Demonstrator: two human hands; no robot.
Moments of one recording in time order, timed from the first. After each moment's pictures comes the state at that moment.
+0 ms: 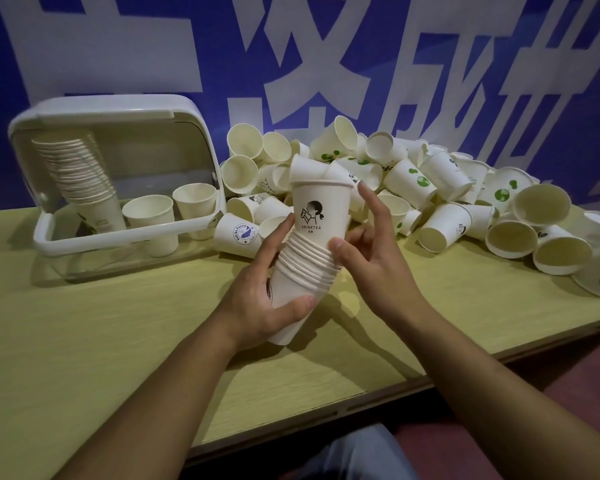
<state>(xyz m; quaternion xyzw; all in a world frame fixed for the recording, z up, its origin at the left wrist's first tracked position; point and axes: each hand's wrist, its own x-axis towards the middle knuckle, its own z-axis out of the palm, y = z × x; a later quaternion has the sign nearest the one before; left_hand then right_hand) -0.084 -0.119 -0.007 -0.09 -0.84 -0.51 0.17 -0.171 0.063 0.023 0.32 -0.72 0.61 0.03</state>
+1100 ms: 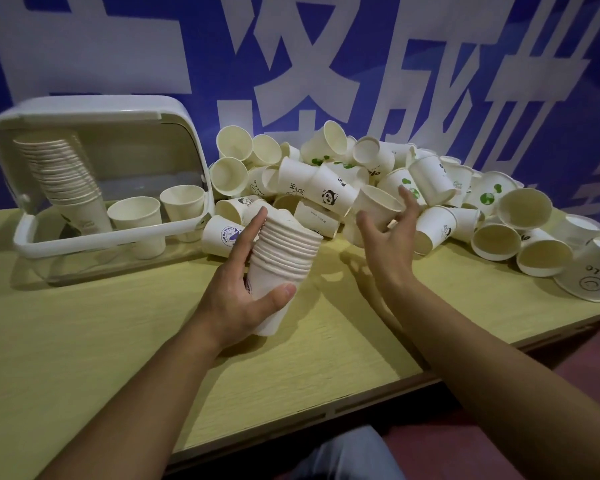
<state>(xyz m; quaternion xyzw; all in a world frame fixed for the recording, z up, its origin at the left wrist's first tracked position) -0.088 -0.120 -0.004 -0.06 -0.82 -0.53 0.22 -0.244 0.063 0.006 0.08 -0.71 0.68 0.15</state>
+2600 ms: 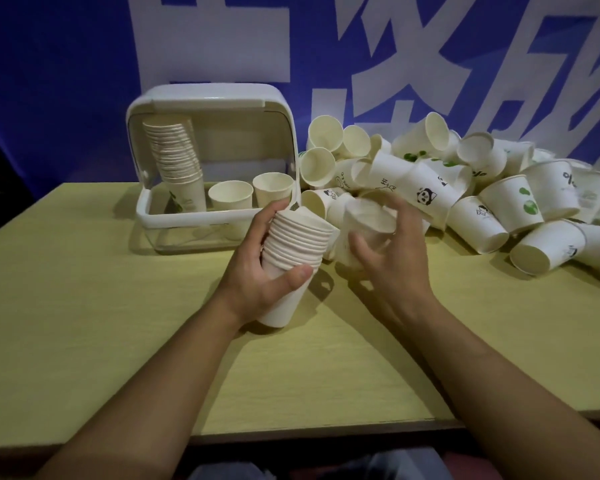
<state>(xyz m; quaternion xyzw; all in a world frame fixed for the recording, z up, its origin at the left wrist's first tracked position) -0.059 -0.190 -0.006 0.00 -0.80 -0.51 0.31 -0.196 -0.022 -0.005 0.30 -0.77 0.53 0.16</state>
